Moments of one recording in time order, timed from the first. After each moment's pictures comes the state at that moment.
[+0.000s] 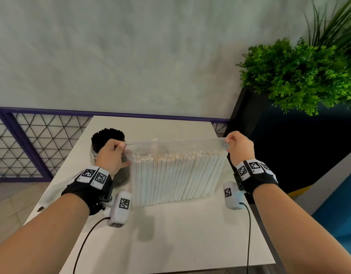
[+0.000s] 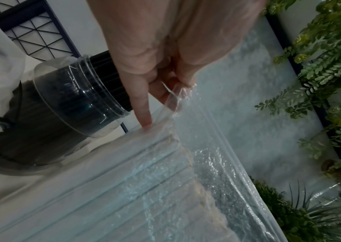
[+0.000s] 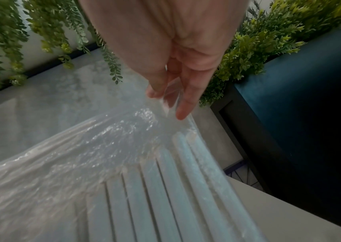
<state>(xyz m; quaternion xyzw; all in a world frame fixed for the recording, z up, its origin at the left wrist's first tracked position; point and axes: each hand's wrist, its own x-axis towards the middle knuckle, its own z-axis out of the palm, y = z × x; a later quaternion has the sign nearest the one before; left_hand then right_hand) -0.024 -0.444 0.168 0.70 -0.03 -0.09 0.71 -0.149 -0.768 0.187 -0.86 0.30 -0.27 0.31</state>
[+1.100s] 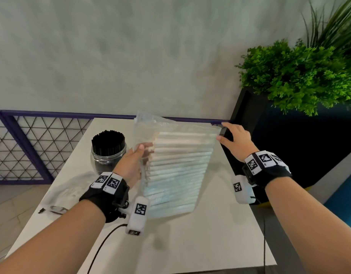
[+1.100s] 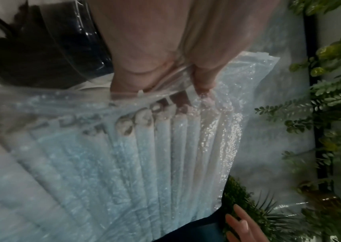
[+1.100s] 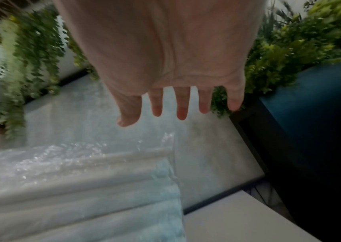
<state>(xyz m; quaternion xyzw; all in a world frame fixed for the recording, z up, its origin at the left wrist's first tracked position) -0.047 -0.476 0.160 0.59 -0.10 -0.25 0.76 -0.155 -0.768 0.222 -0.94 0.23 -0.11 0.21</state>
